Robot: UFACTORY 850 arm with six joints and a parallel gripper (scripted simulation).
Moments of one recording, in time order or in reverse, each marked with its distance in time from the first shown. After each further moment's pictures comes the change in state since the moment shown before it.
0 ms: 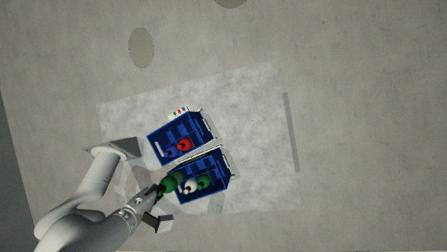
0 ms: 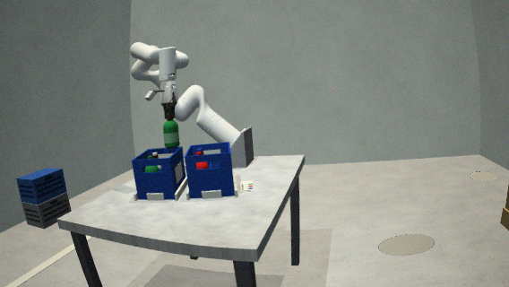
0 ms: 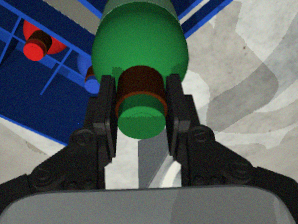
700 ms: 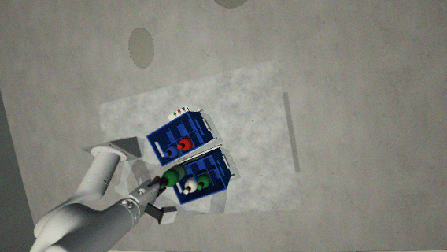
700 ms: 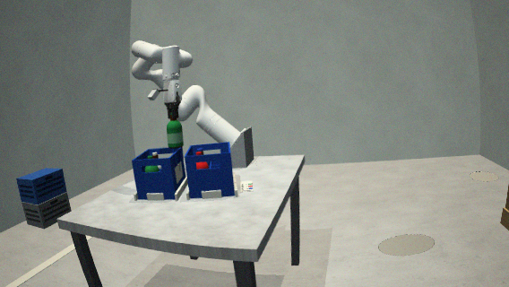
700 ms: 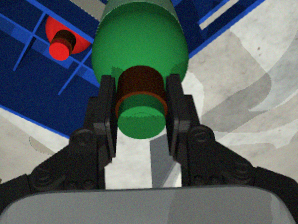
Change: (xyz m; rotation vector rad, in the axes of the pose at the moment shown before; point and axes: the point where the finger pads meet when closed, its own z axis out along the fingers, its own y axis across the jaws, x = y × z) arm 0.001 -0.034 0.000 0.000 0.000 0.000
